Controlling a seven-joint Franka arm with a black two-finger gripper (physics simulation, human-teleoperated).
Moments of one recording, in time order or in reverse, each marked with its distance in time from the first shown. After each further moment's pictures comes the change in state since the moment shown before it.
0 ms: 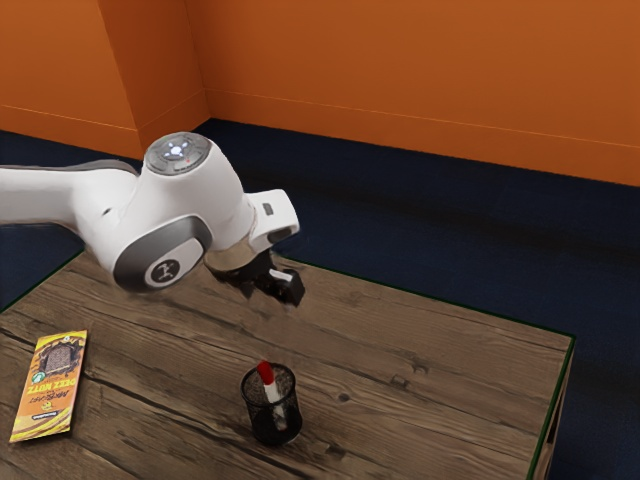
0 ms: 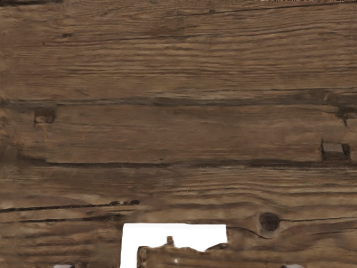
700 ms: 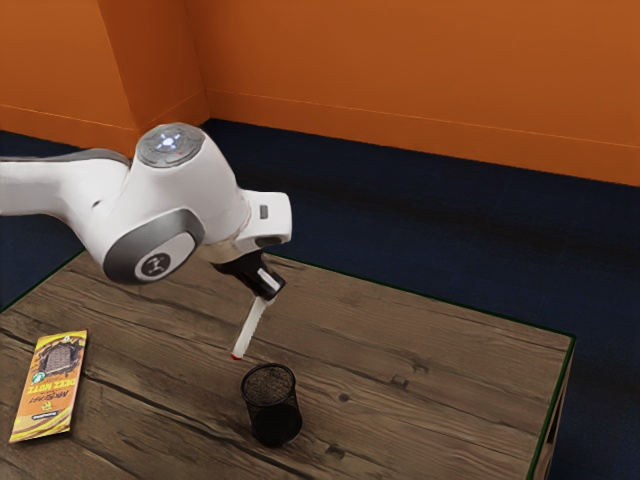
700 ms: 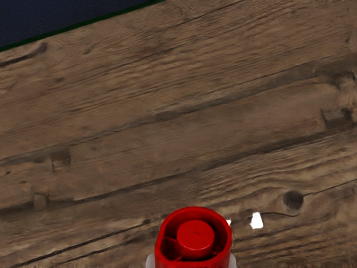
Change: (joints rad) arm -0.053 -0.039 0.039 -0.028 0.037 -0.017 0.255
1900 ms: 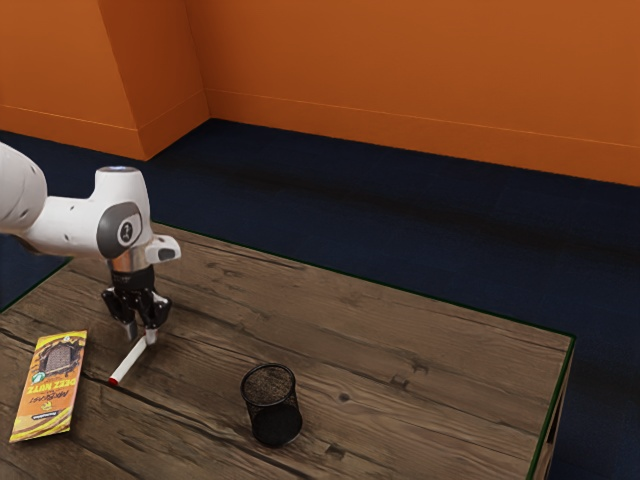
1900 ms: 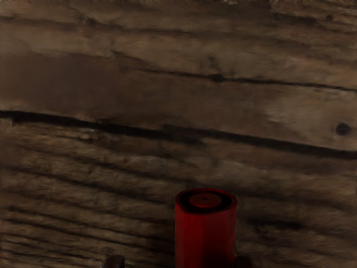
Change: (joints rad) arm 0.155 0.668 0.495 0.359 -0.137 -0.268 0.305
